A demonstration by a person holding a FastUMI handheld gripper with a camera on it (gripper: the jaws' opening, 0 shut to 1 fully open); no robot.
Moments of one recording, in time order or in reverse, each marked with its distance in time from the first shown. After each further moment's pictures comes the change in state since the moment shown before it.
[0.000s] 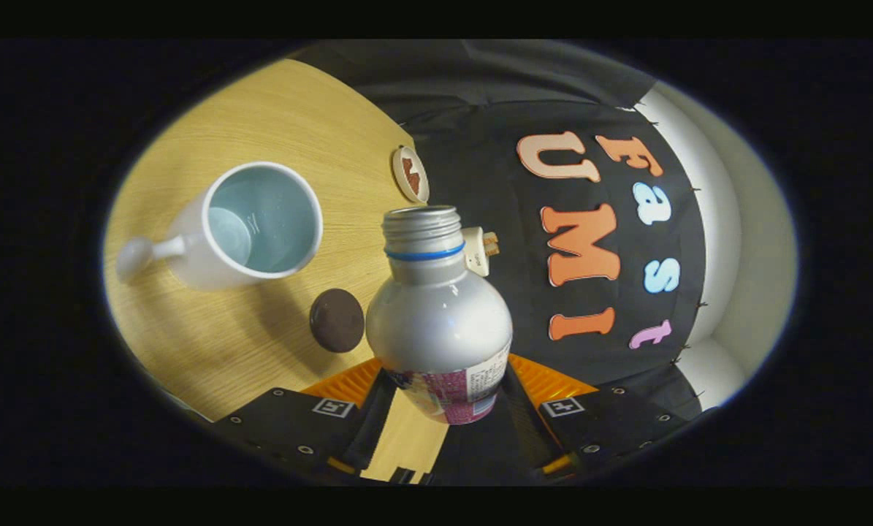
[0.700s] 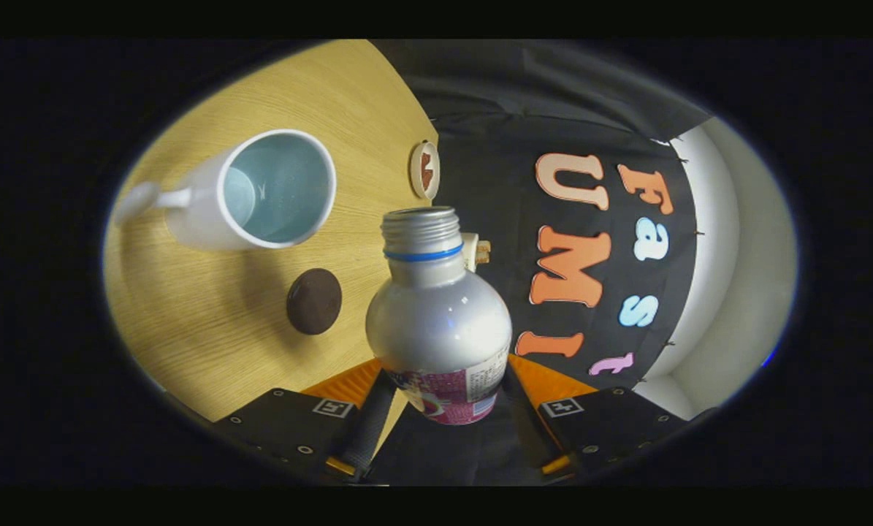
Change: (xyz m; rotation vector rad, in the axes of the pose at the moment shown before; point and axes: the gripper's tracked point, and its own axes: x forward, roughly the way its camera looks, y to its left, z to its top) arm 0.000 -0.016 0.003 -0.189 -0.012 -0.047
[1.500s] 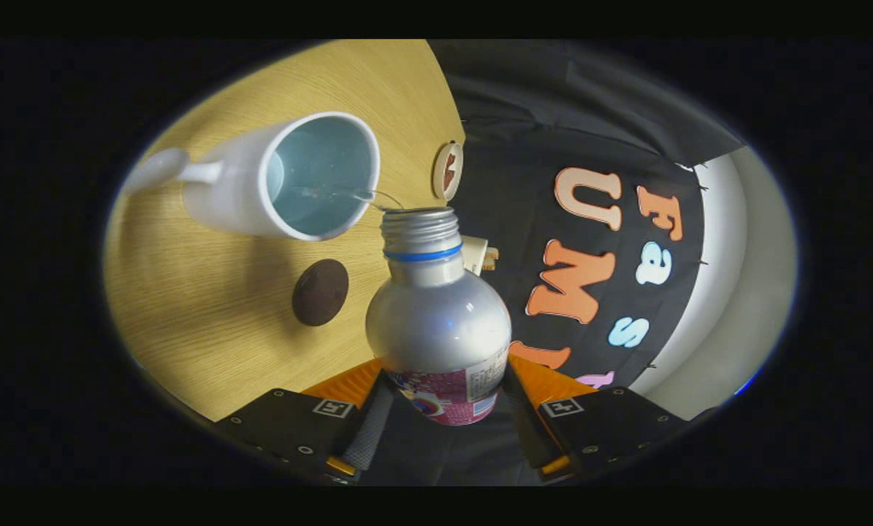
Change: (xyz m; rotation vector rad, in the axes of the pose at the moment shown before) arm 0.001 0.008 0.007 -0.147 -0.010 0.006
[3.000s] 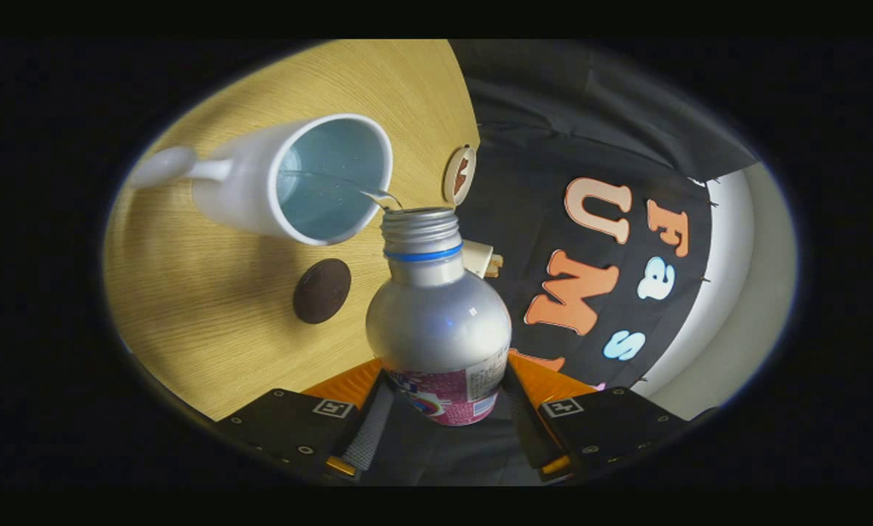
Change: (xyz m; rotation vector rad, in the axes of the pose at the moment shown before) arm 0.004 -0.005 0.007 -0.078 -0.017 0.001
